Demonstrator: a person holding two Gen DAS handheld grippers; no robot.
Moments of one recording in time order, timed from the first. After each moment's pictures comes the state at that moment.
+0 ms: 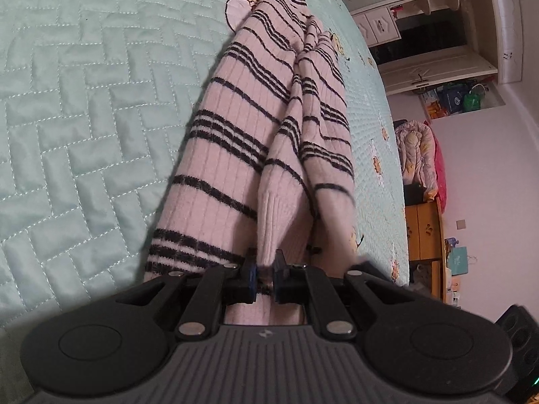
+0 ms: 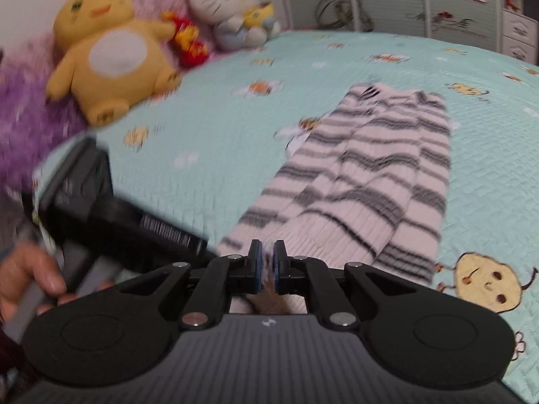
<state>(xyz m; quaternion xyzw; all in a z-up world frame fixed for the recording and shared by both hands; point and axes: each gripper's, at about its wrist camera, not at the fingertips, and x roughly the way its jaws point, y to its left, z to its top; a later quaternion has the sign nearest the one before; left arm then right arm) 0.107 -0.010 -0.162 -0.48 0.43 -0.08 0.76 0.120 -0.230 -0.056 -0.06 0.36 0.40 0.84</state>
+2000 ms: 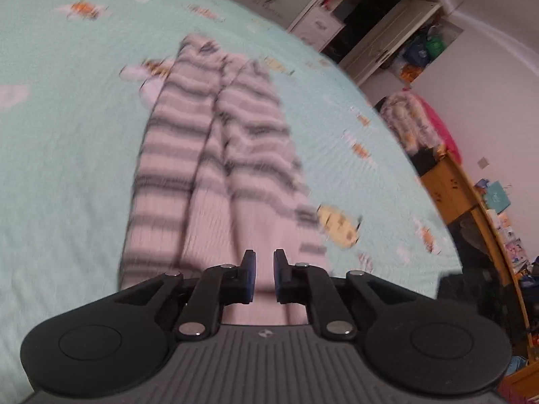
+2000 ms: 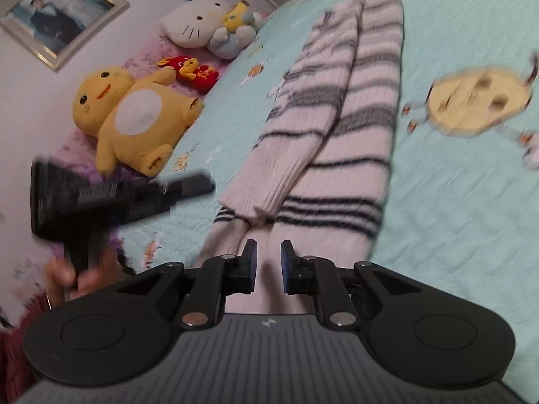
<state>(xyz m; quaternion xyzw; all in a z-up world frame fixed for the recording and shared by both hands) 0.075 -0.083 -0.094 -0.28 0.38 -0.07 0.88 0.129 -0.350 -0.135 0.21 0.46 0.45 0.74</state>
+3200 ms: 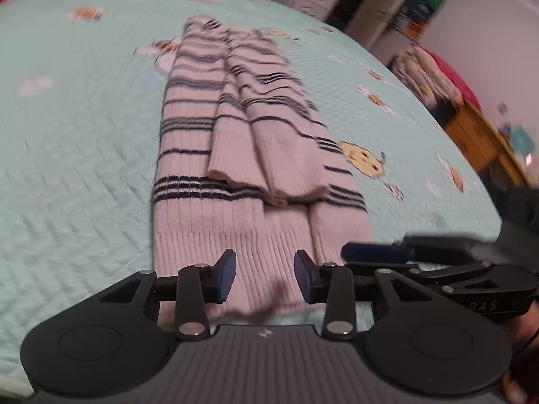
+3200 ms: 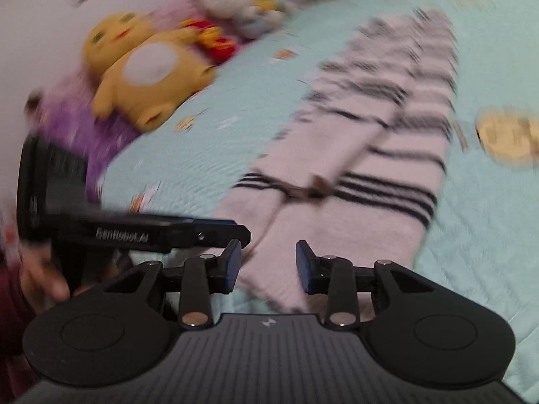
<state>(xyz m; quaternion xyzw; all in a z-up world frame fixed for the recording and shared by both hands) 0.021 -0.112 -0.100 -0.17 0.40 -0.06 0.90 0.065 -0.302 -0.094 0.05 0.40 0.47 0.78</state>
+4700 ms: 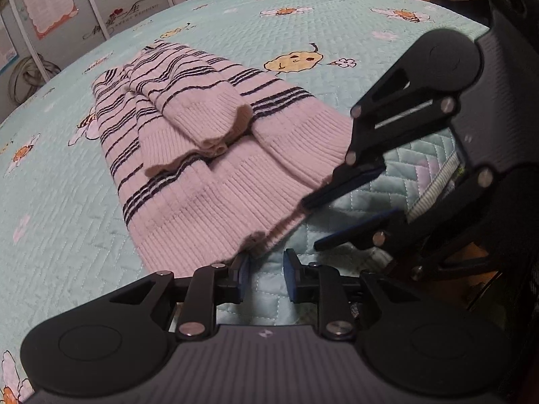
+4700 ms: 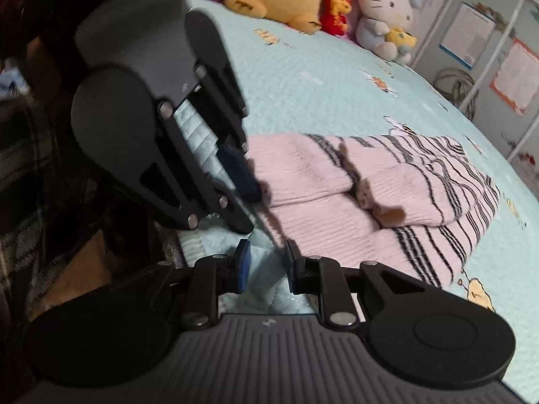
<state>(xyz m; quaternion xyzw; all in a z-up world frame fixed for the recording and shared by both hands) 0.000 -0.177 -0.125 0.17 0.42 -0.14 0.88 -0.028 -0.247 -0.106 -0.33 0.23 0.51 0.76</state>
